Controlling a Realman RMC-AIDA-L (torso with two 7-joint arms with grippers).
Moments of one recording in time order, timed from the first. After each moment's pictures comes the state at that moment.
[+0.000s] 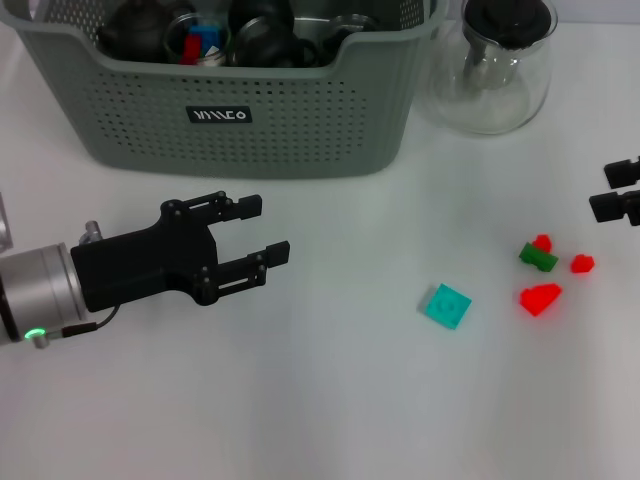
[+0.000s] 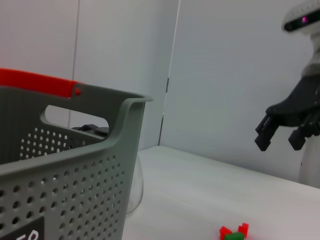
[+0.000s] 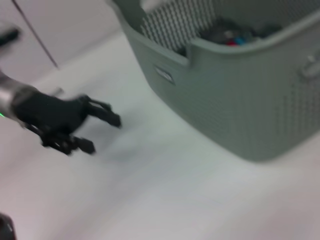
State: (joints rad) left arm -0.38 -2.16 0.56 0.55 1.98 1.60 -1.02; right arm 0.56 2.00 -0.65 -1.24 -2.34 -1.95 1.98
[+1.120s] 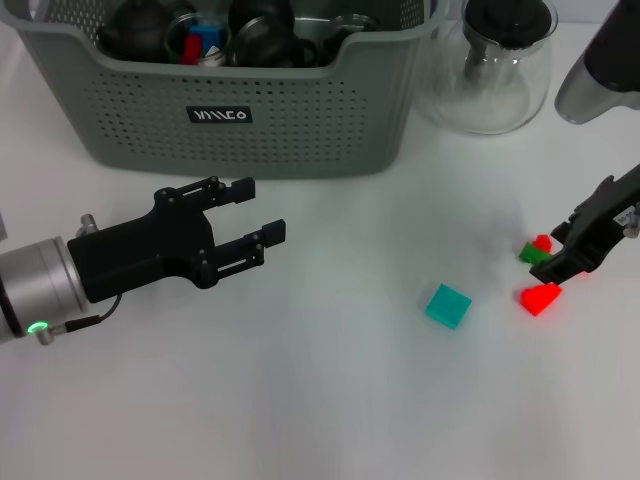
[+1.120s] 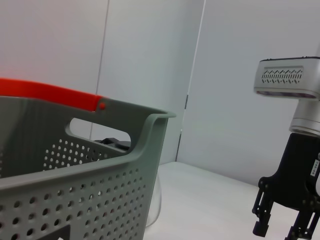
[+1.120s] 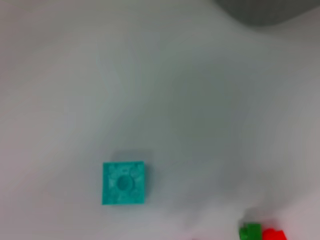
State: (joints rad) left arm -0.39 -2.17 0.50 0.51 1.97 1.59 -1.01; right arm 0.66 2.10 -1.26 -1.21 -2.73 -1.64 2.28
